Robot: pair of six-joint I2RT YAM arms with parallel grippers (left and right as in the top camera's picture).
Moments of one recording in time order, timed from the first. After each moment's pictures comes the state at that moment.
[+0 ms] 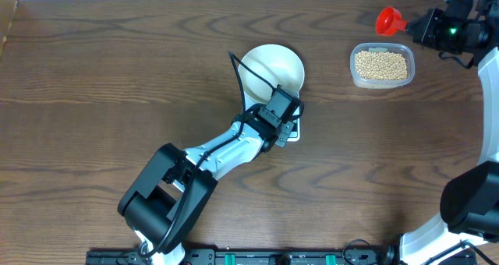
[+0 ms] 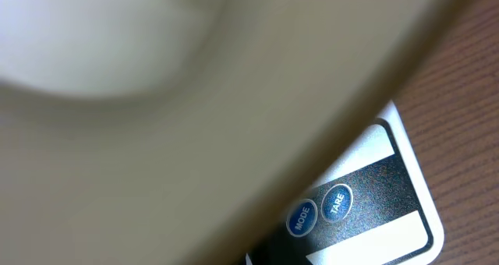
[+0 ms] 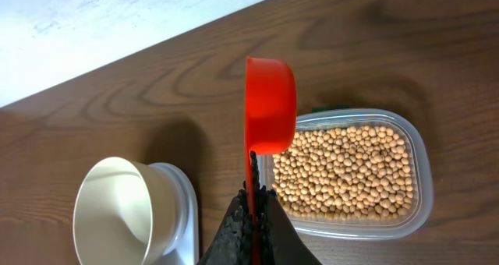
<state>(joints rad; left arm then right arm) -0.69 1.87 1.07 -0.28 -0.14 -0.20 -0.23 1.82 1.77 -0.85 -0.50 0.15</state>
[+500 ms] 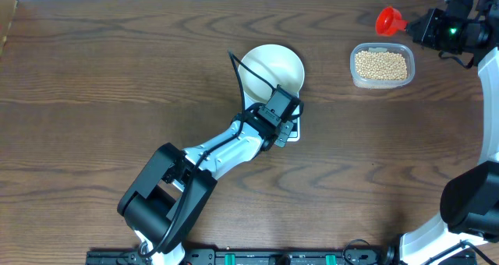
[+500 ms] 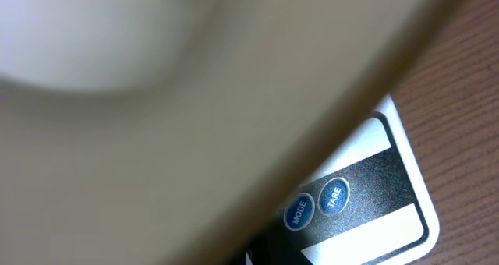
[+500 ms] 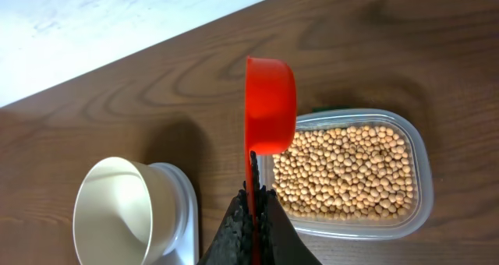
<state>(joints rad) -0.69 1.87 1.08 -0.30 -0.12 -0.20 -0.23 1.82 1.77 -0.85 -0.50 0.15</state>
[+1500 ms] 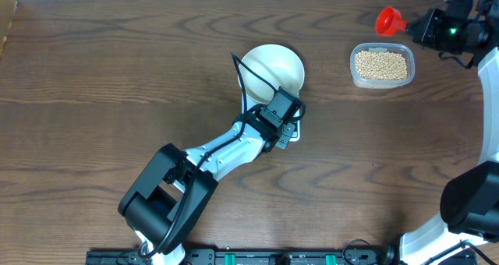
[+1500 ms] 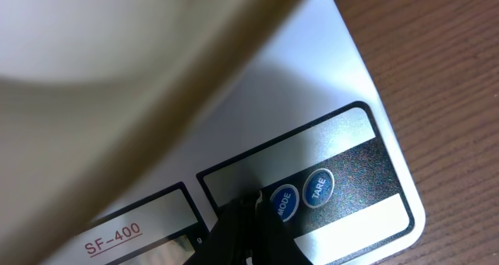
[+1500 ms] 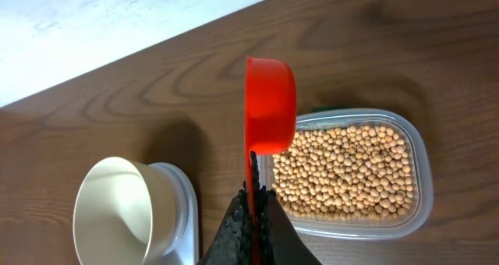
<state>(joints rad) -0.70 1.87 1.08 -0.31 -0.13 -0.20 -0.23 1.82 1.77 -0.85 -0.50 0.15</state>
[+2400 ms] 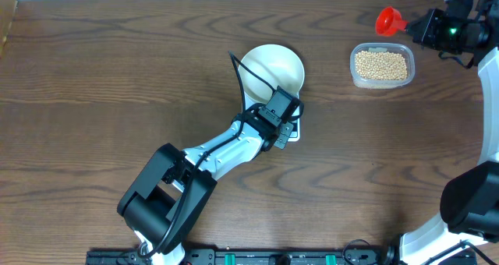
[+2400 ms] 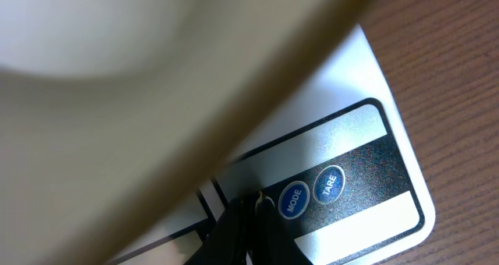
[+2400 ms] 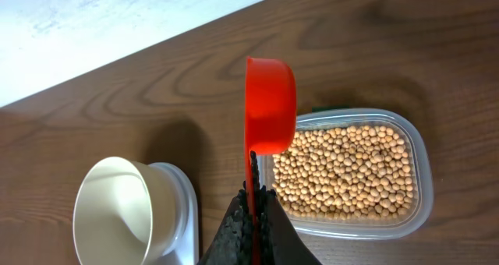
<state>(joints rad) -0.69 1.87 1.08 -0.32 -0.12 -0.20 -0.23 1.82 1.77 -0.85 -0.50 0.15</state>
